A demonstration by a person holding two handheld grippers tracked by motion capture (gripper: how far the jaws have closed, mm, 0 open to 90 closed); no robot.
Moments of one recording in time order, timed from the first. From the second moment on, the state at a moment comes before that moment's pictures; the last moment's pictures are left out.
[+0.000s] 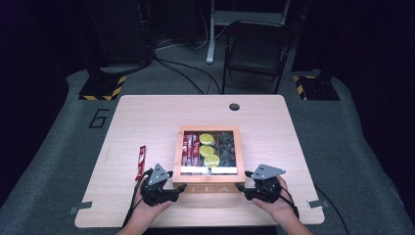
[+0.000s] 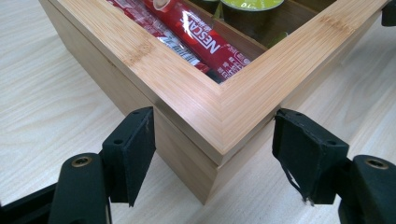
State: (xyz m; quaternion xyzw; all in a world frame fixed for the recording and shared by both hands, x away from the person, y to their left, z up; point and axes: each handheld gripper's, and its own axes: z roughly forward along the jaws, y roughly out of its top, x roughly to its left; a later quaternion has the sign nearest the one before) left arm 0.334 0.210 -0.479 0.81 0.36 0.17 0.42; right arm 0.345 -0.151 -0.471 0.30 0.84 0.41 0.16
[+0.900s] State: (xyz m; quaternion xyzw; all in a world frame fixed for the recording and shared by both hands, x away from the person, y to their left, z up) left arm 0.337 0.227 -0.458 0.79 0.36 0.14 0.46; right arm 0.342 -0.163 -0.447 0.30 0.82 0.46 0.17
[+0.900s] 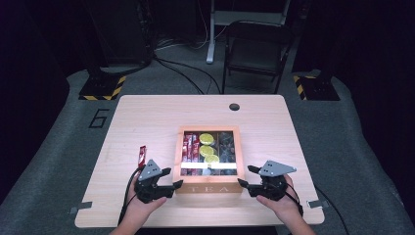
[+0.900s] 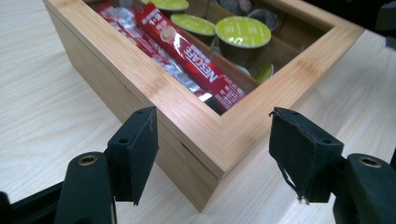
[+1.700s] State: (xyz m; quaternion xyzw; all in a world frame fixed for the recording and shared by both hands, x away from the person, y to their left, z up) left arm 0.369 0.274 -0.474 0.77 0.43 0.19 0.44; right arm 0.372 -0.198 -0.473 0.39 0.79 0.43 0.20
